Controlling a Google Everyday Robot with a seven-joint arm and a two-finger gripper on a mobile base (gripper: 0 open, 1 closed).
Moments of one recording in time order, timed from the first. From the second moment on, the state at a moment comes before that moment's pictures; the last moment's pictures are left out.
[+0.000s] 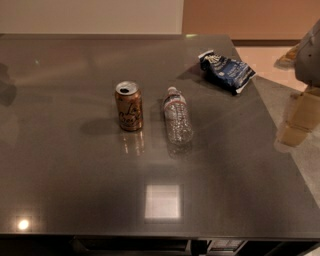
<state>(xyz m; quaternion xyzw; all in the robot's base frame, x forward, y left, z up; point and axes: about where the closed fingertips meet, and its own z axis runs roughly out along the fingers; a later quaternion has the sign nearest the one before) 0.438 -0.217 0.976 -0.60 0.78 -0.03 0.16</state>
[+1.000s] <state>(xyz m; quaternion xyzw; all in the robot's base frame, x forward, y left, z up) 0.473 -0.193 0.968 -0.58 0.80 -0.01 0.16</state>
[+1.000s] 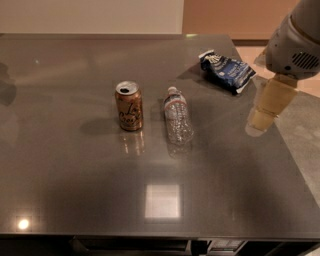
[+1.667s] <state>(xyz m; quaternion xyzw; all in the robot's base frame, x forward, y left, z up) 0.529 -0.159 0.945 -0.49 0.86 0.02 0.13</state>
